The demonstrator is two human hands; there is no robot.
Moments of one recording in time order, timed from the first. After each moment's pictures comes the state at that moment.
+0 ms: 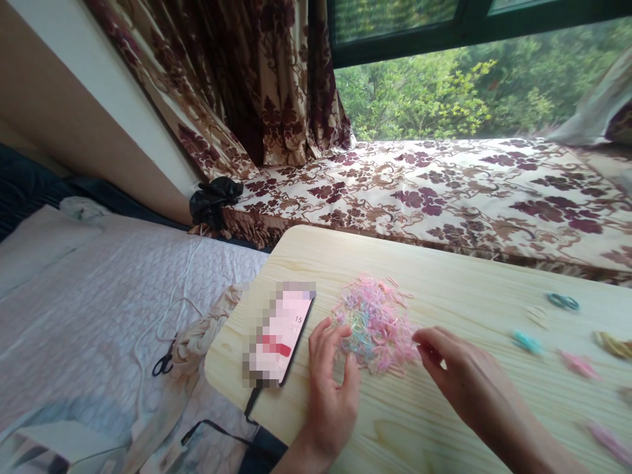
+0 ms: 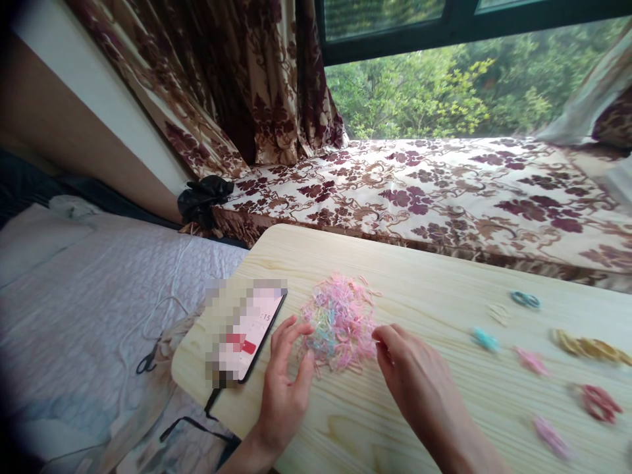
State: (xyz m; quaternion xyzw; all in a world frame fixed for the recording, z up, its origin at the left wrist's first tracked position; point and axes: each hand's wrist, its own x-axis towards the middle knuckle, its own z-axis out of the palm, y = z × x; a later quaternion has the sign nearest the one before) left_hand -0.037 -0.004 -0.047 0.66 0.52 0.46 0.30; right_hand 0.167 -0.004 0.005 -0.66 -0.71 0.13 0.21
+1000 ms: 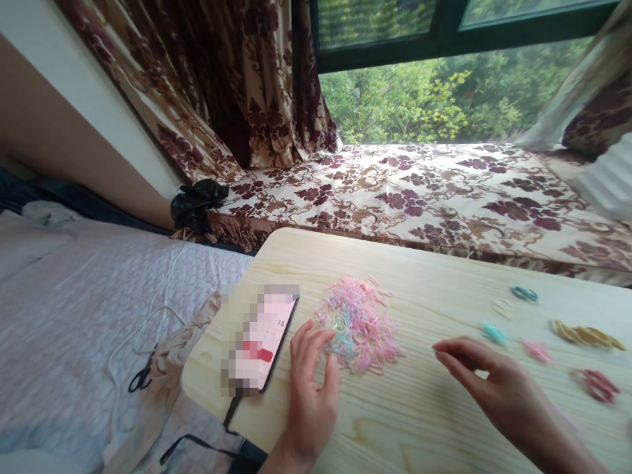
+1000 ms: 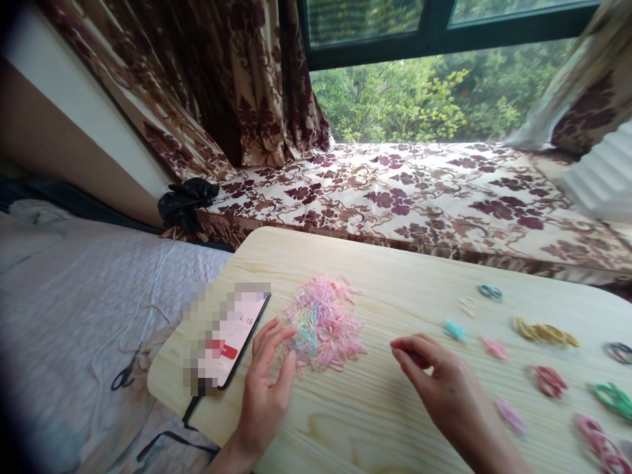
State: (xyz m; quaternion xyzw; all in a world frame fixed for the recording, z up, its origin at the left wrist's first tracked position) left_hand -0.038 -0.003 -0.051 0.68 0.51 0.46 0.26; right_hand 0.228 -0.029 -0.011 -0.72 -0.58 0.23 0.31
